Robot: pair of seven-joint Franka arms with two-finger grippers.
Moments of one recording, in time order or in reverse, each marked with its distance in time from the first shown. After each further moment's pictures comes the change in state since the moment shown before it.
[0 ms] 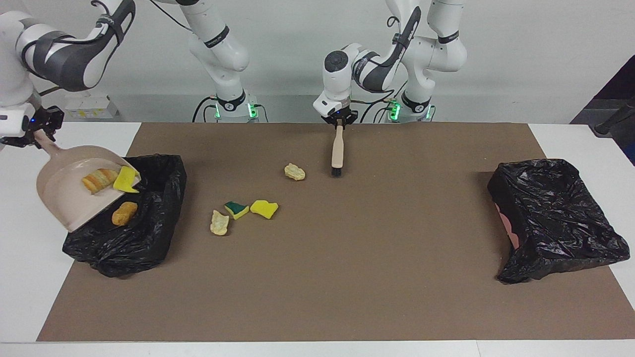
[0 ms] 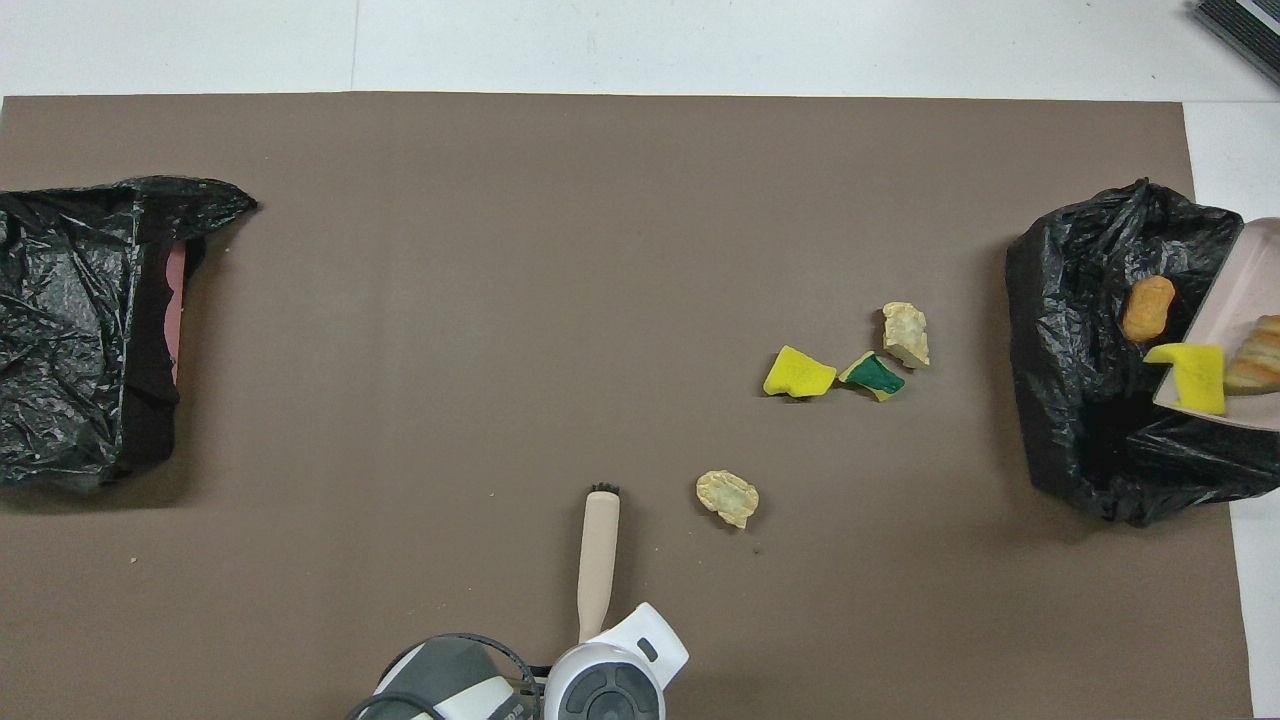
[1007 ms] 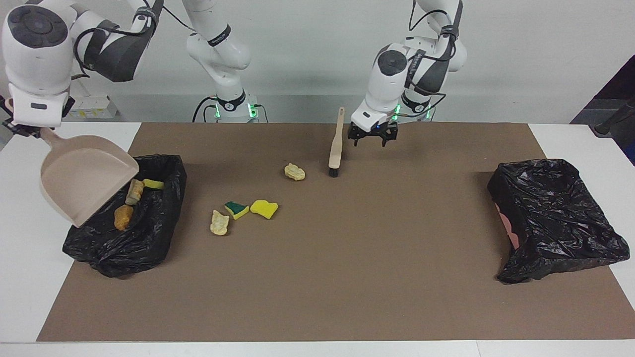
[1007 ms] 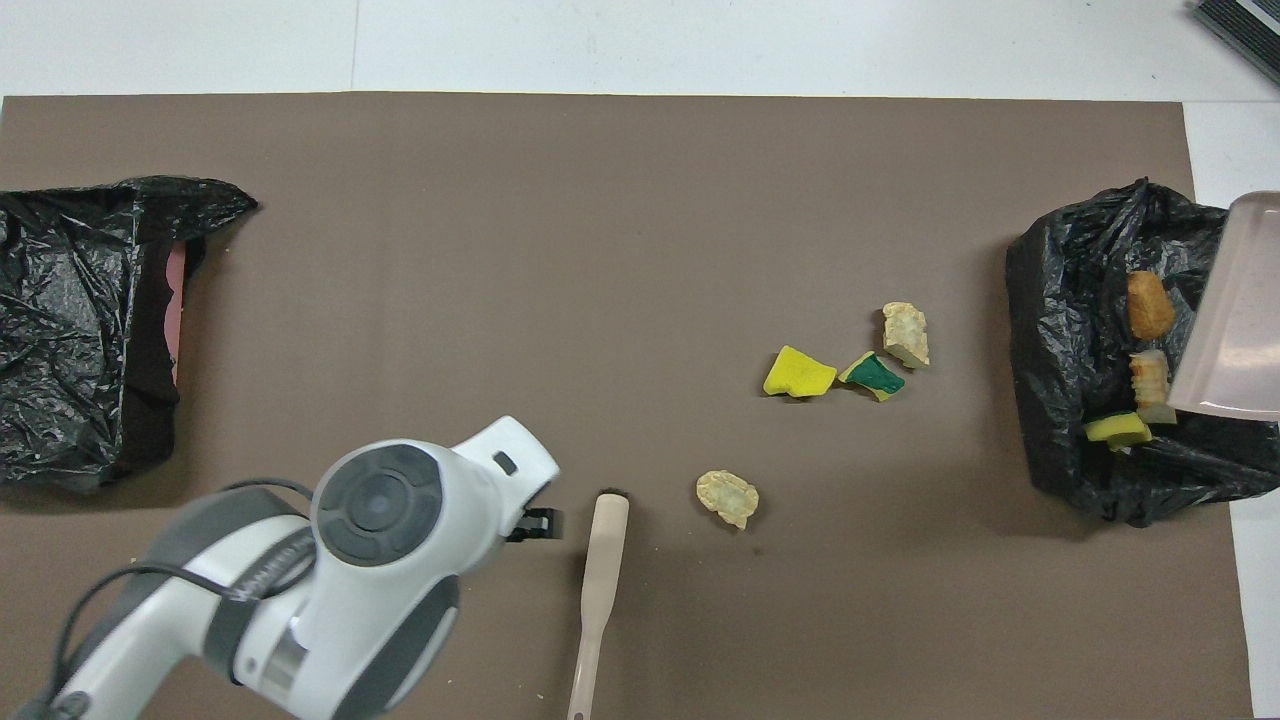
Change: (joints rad) left arm 0.024 -0.041 0.450 0.206 0.154 -0.108 0.304; right arm 0.116 -0.069 0.031 0.006 -0.005 -0.045 0.007
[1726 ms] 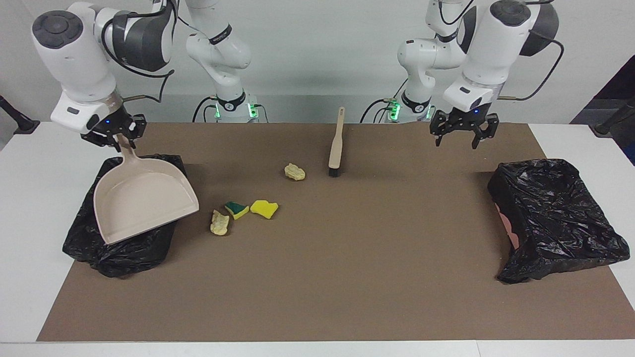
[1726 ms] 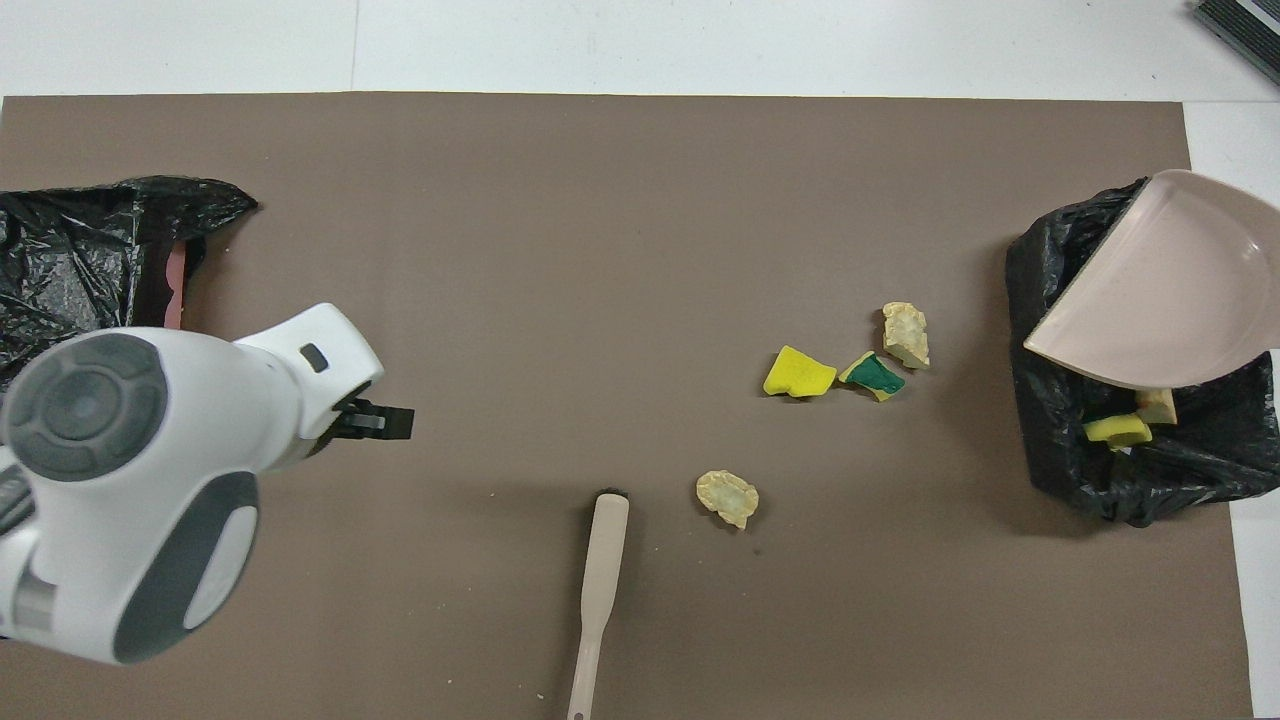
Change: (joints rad) left arm 0.250 0.008 0.090 0.396 0.110 -0.262 0.425; right arm 0.064 -0.058 0.030 -0.133 0.389 -0.014 0.762
